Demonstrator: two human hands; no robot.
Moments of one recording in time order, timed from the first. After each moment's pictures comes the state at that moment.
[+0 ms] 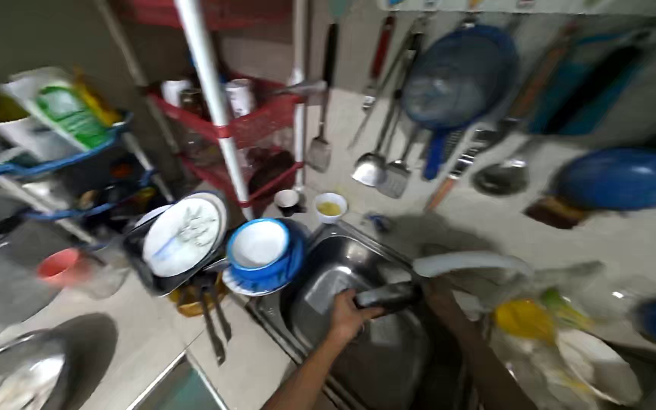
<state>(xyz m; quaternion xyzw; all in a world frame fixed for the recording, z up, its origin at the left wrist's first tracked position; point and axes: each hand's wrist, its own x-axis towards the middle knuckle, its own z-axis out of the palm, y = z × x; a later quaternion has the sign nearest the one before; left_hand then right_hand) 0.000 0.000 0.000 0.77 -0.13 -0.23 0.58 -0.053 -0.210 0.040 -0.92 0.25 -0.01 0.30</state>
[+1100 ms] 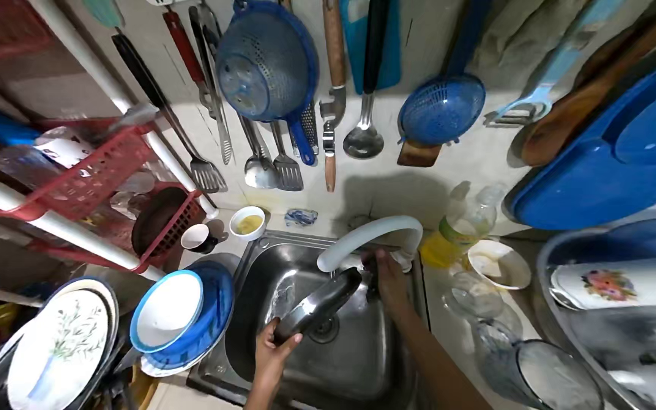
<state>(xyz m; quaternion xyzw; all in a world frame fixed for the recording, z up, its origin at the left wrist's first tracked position) -0.001 0.038 -0.035 0.67 -0.13 -0.17 0.71 -0.078 -0.211 0.014 -0.68 0.27 -0.33 0.59</state>
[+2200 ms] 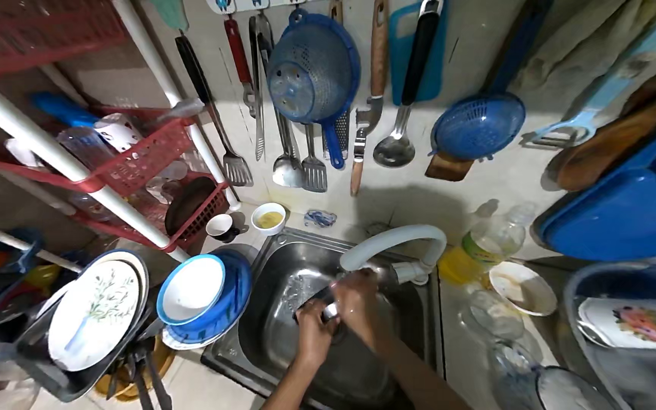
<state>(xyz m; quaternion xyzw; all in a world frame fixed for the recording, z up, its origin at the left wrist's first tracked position) -0.015 -0.009 0.004 0.81 -0.27 -0.12 0.50 -0.050 -0.139 0.013 -0.94 0.13 -0.24 0.20</state>
